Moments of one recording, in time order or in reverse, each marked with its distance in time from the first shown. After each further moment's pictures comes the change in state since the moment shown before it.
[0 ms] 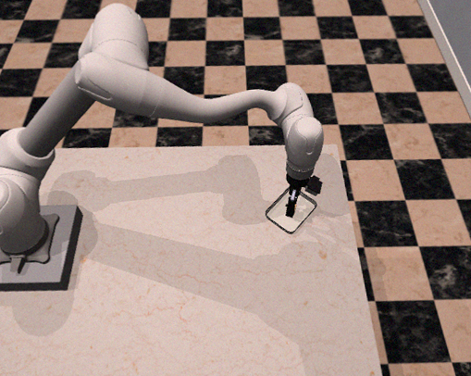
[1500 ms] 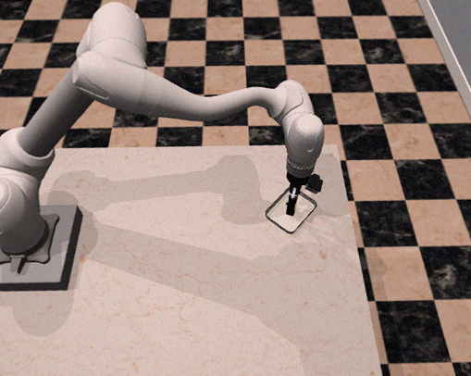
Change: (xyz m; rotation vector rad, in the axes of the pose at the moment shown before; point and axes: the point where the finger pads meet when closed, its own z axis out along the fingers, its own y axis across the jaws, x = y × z) arm 0.000 0.000 -0.011 0.000 0.000 0.000
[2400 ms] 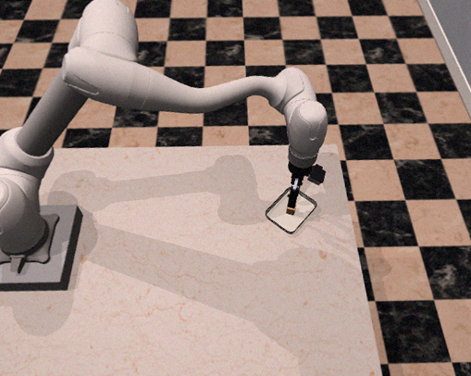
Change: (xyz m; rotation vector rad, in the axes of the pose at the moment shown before) arm 0.000 0.000 -0.051 0.000 0.000 0.000
